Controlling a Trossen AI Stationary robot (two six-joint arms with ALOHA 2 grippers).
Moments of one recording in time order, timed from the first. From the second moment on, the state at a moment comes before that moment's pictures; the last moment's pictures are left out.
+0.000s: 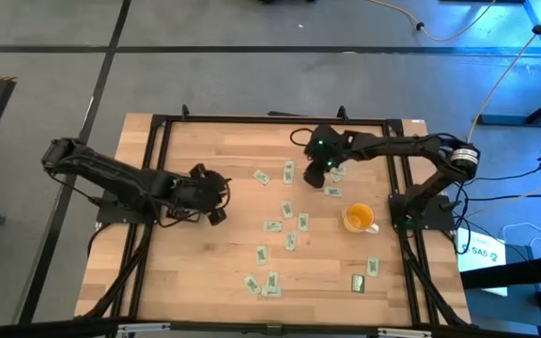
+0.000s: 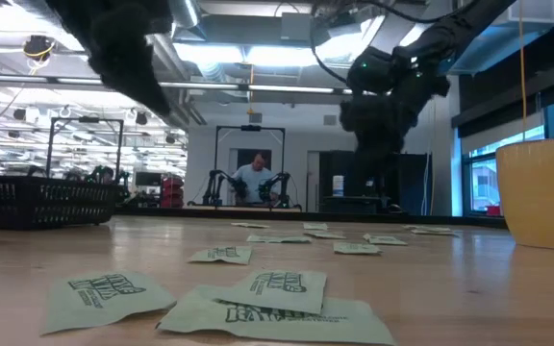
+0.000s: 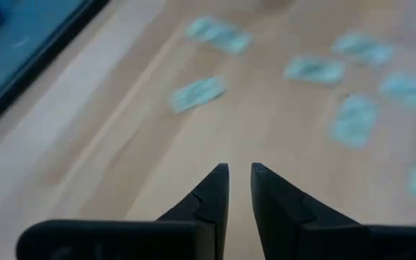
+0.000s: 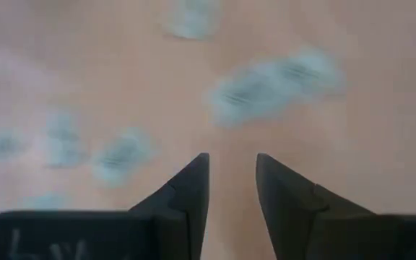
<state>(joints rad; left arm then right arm) -0.23 1.14 0.77 -0.55 -0.54 -0.53 -0.44 1.56 0.90 -0.36 -0.24 0.15</state>
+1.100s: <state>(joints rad) -0.11 1.06 0.38 0.34 -0.29 -0.23 -0.45 1.52 0.90 -0.72 0.25 0.37</state>
